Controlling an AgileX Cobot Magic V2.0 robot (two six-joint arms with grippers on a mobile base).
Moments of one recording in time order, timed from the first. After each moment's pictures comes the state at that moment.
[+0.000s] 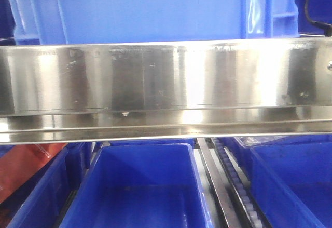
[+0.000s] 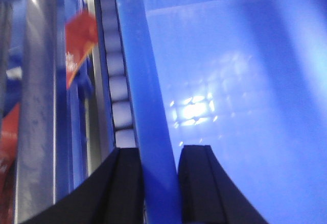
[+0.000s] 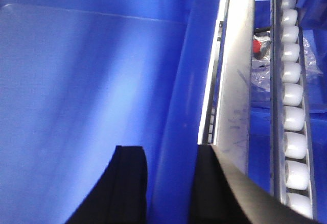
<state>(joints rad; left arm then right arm) -0.23 1.91 -2.18 0.06 1.24 -0.16 0.23 1.89 -2.12 0.05 1.12 0.05</state>
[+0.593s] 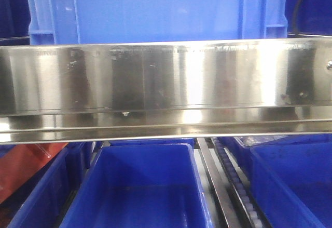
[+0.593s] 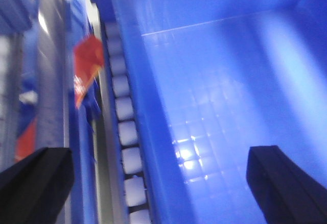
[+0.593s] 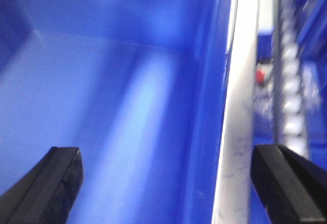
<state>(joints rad) -0.23 1.83 -2.19 0.09 1.20 -0.13 0.22 1.81 -2.13 0.06 1.06 0.03</state>
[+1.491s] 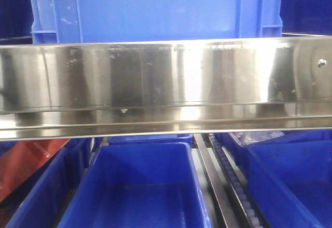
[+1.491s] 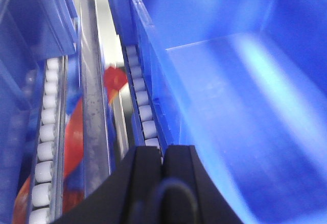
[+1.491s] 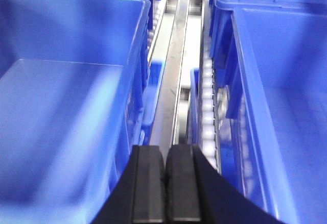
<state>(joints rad) -0.23 1.23 -1.58 0.12 0.96 -0.10 0.13 1.17 -1.45 -0.01 0.80 0.02</state>
